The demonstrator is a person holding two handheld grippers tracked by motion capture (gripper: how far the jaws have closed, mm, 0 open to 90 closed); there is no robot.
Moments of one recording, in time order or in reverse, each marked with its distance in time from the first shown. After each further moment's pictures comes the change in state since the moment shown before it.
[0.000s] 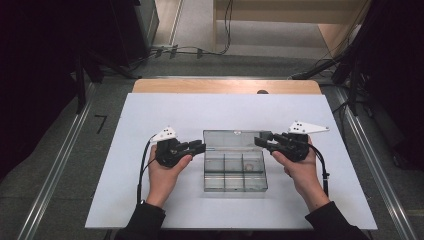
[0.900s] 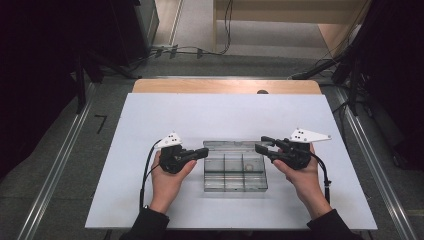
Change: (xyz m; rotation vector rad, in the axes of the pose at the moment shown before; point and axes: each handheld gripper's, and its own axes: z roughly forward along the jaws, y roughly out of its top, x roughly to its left) left arm -0.013 -0.005 0.007 0.009 -0.050 0.023; right arm 0.012 -0.013 -0.009 -0.001 -0.011 -0.028
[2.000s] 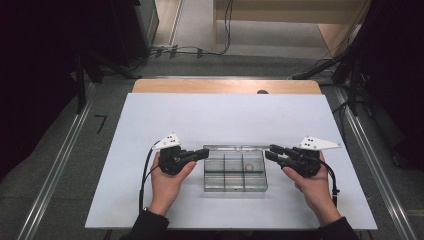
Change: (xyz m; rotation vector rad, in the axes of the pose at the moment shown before) left arm -0.006 0.001 -0.005 -0.019 -0.027 0.002; right arm -0.007 -0.024 -0.022 0.034 -0.038 0.047
